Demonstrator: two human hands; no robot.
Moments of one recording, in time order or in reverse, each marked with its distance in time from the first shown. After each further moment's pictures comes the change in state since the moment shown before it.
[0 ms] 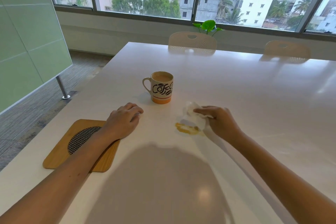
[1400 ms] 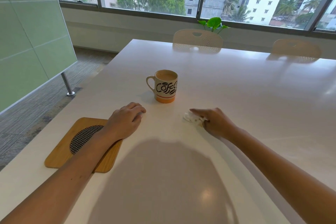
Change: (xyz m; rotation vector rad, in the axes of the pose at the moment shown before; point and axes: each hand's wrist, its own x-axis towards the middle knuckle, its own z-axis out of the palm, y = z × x) left_hand -0.002 -0.001 -0.002 -0.017 0.012 0.007; right_hand 0.029 0.033 0.035 -0.179 -0.192 -0.070
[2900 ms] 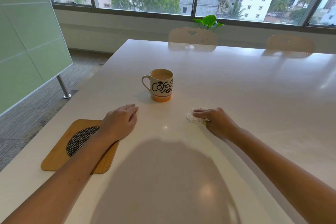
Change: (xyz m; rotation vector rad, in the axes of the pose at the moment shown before) left_hand -0.001 0.002 0.001 0.101 0.010 -0.091; right_hand -0.014 0.010 -0.005 0.035 -0.007 0.002
